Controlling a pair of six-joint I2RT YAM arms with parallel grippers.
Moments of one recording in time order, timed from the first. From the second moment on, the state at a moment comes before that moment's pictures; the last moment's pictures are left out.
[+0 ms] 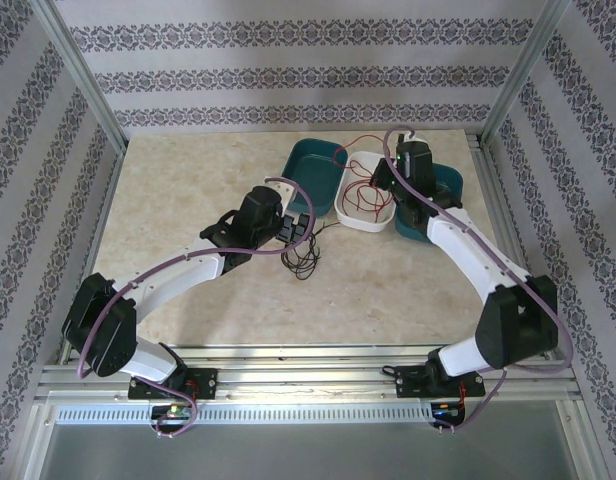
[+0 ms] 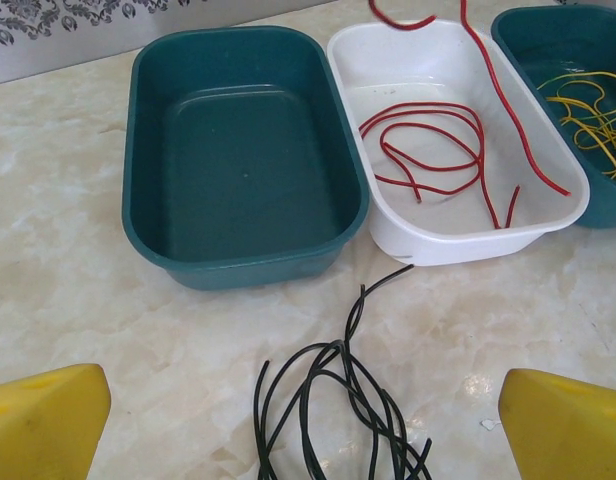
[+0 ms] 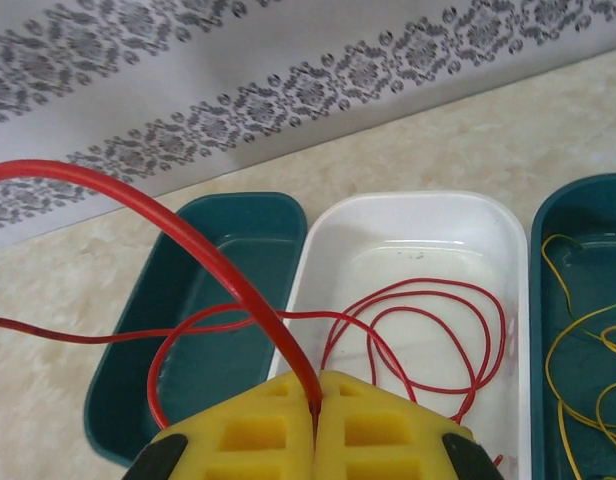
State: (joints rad) left arm -0.65 1.46 1.04 -0.14 -0.17 -0.17; right arm 0.27 1.48 1.17 -0.19 0.10 0.51
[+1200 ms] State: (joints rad) left arm -0.65 1.47 1.04 -0.15 -0.21 -0.17; right arm 0.19 1.72 1.15 -0.25 0.06 0.62
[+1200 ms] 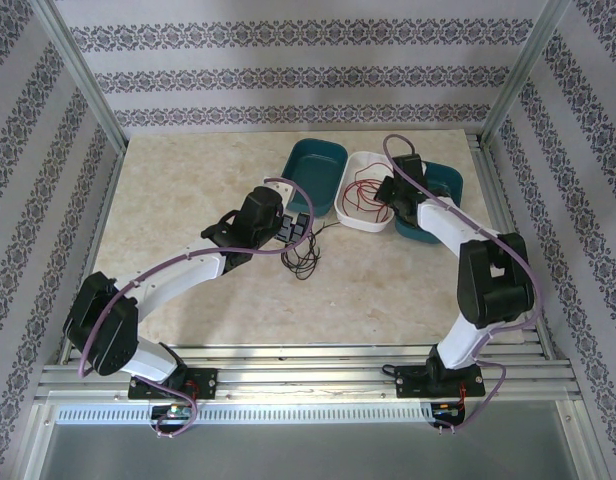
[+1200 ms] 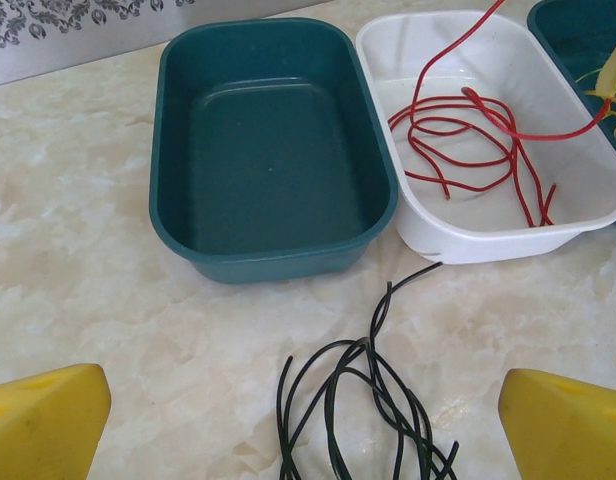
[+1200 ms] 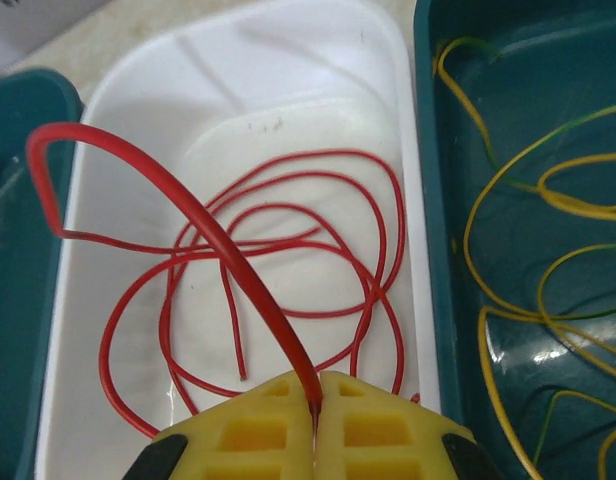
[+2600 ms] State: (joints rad) left arm -0.64 1.60 1.12 -0.32 -0.16 -0.26; right arm 0.25 1.37 1.03 -0.28 0.00 0.50
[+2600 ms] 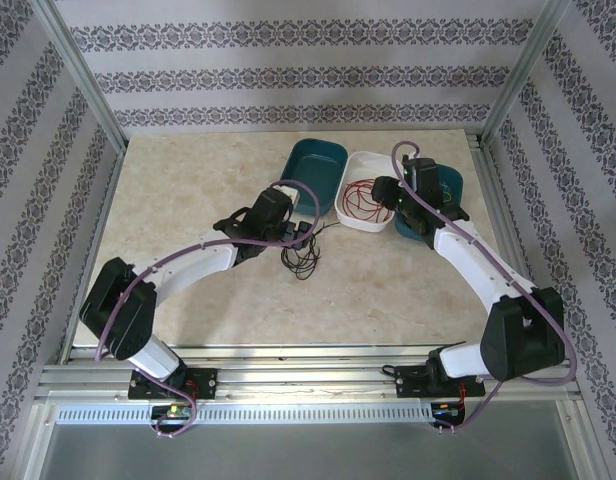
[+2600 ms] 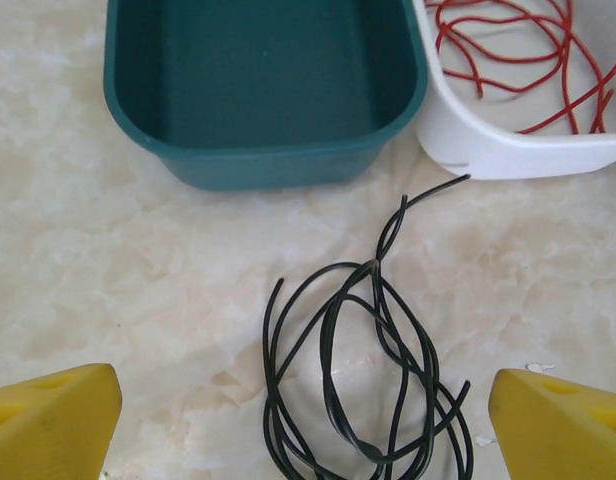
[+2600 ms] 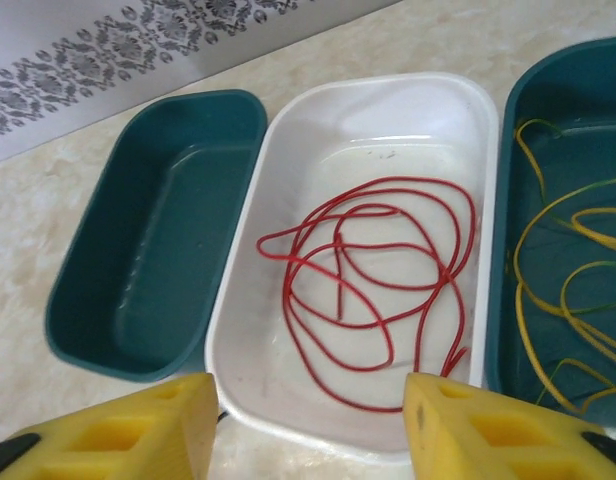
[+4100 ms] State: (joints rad) left arm -0.55 1.89 1.30 -0.38 0.15 -0.33; right arm 0.47 1.35 0.75 -0.19 -0.12 0.63
